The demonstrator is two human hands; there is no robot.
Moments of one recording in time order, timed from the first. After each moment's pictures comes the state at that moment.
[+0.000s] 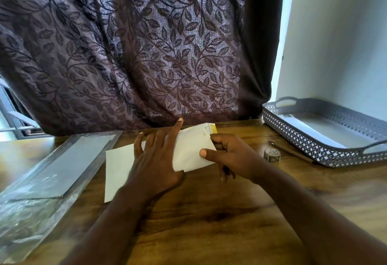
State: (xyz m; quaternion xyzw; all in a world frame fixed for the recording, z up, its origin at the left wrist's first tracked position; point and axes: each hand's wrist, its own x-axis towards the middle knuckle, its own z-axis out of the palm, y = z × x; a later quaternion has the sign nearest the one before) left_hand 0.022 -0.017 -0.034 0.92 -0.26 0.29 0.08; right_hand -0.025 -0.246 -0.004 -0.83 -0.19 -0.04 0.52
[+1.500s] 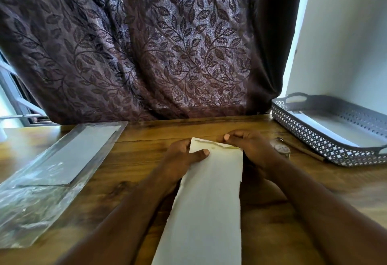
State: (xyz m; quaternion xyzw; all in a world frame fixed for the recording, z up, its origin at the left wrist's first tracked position) left_hand 0.016 -0.055 -0.041 0.73 -0.11 -0.08 0.67; right_hand -0.002 -0.263 -0.025 -0.78 -0.06 -0.07 0.62
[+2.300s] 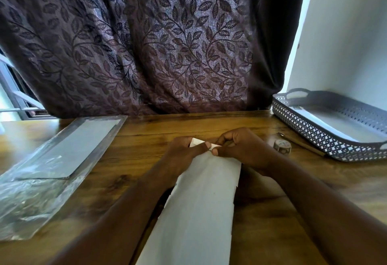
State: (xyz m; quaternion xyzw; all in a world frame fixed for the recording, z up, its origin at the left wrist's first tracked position) left_hand 0.016 -0.059 -0.041 0.78 -0.11 -0.05 0.61; right_hand -0.006 -0.251 -0.021 -0.86 -0.12 -0.02 0.49
